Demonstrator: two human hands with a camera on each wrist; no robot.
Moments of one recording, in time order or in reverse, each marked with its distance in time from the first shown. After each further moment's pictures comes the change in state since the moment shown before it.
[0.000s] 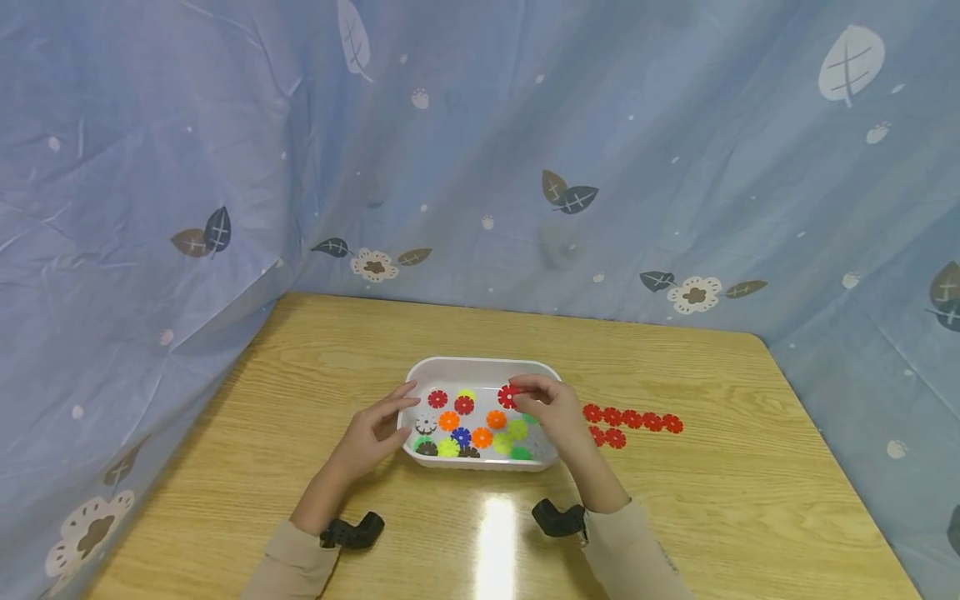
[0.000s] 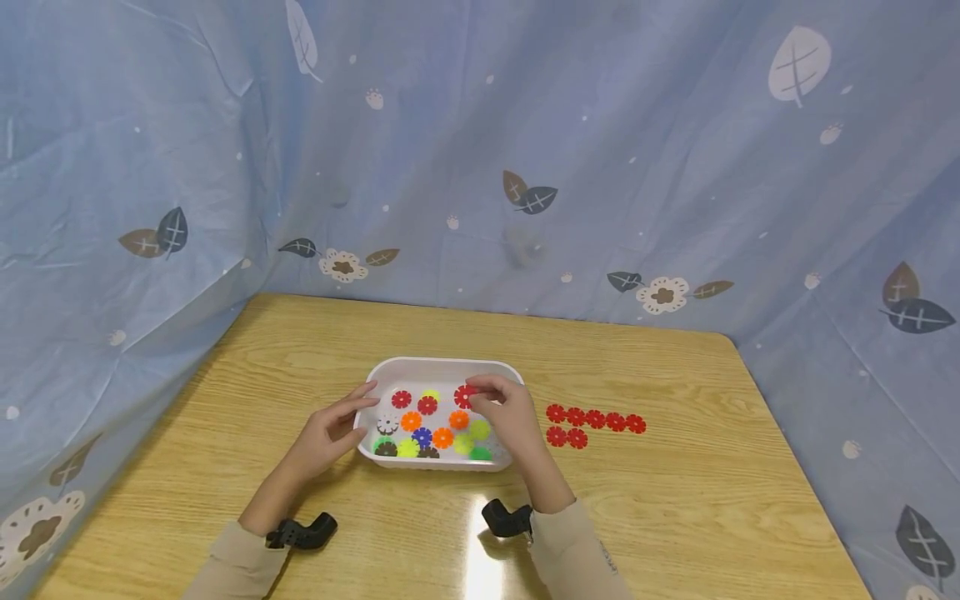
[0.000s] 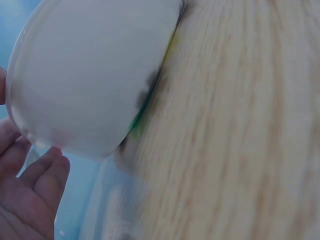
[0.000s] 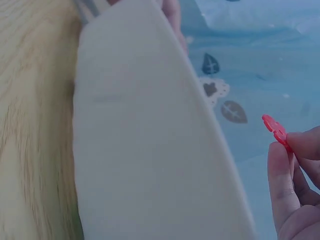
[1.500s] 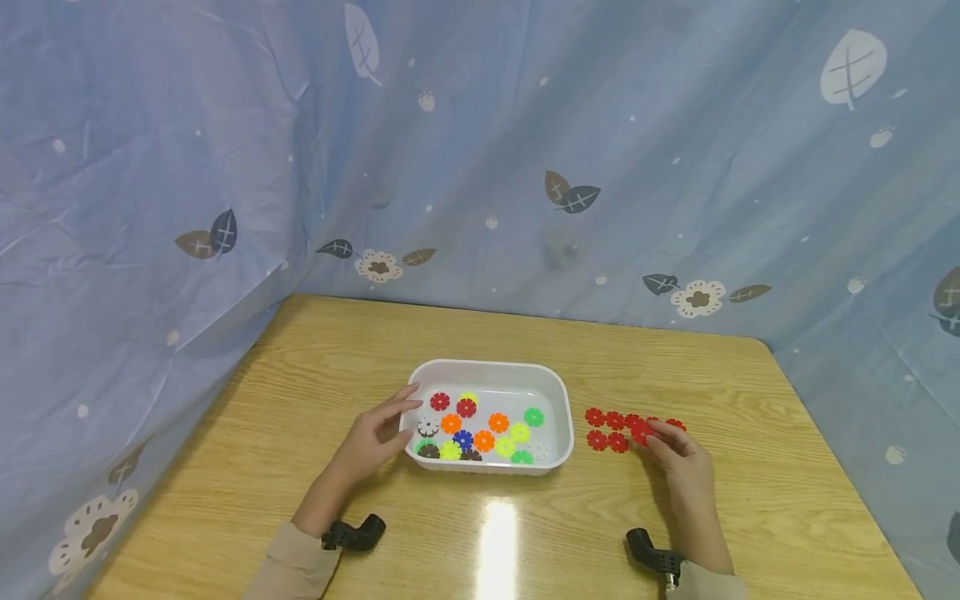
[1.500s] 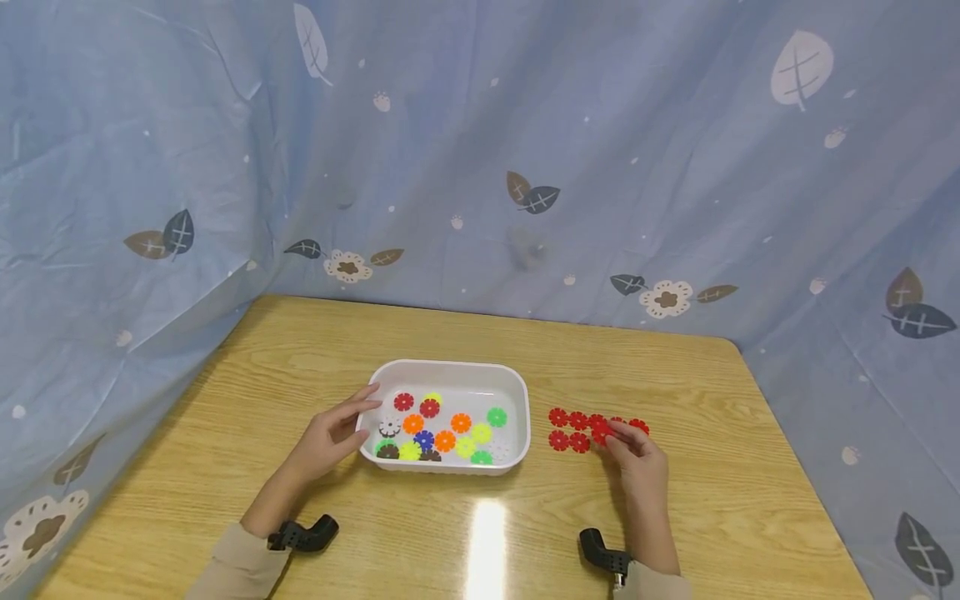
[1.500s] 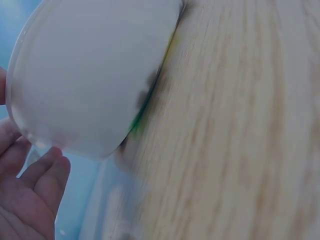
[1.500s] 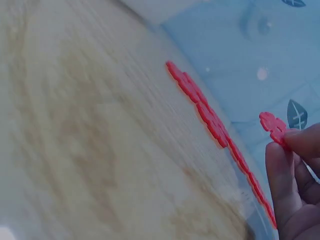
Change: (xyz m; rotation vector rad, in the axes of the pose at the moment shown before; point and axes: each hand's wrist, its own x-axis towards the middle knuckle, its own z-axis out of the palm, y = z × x) left_hand -0.011 -0.004 -0.008 0.010 -0.028 0.005; right_hand -0.070 0.076 -0.119 0.134 0.507 0.277
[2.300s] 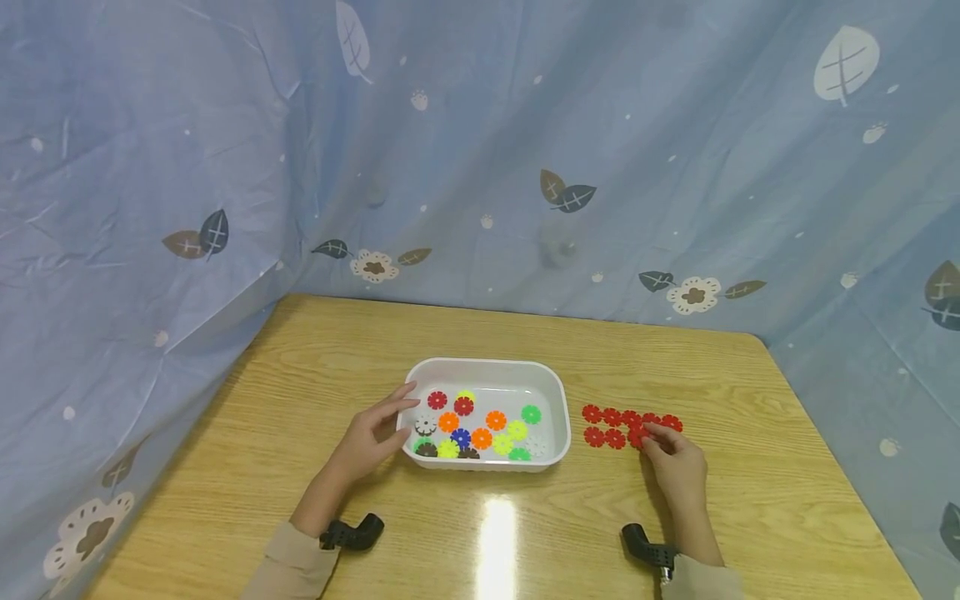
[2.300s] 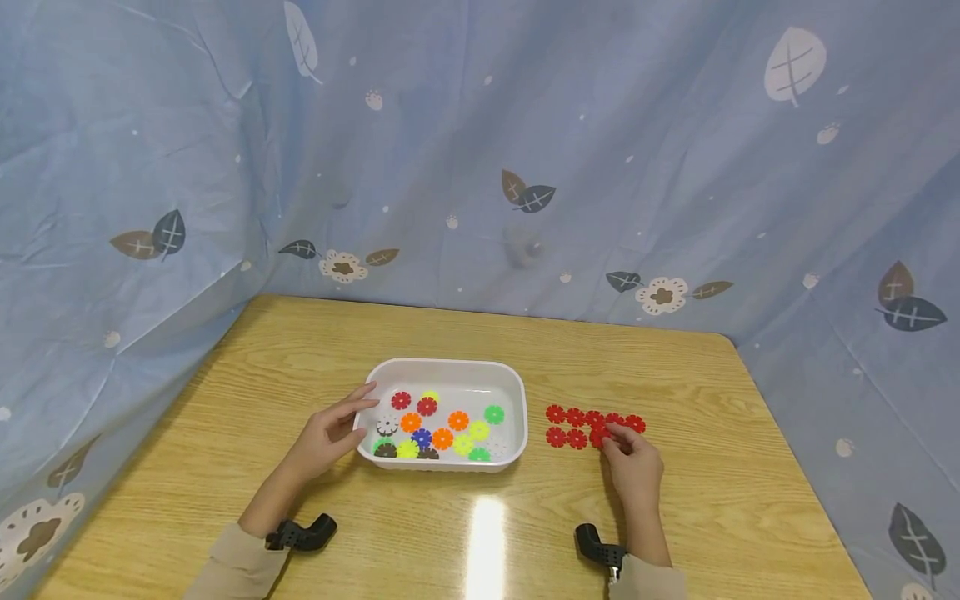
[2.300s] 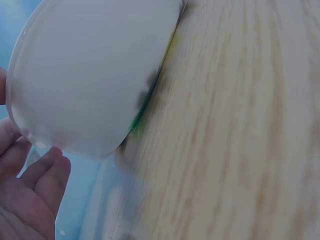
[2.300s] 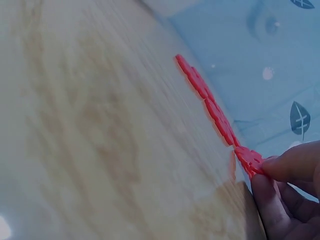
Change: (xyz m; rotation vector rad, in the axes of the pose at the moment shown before) left_hand 0.000 0.000 0.001 -0.010 0.005 -0.001; right_hand -0.001 0.010 0.000 -0.522 0.085 -0.185
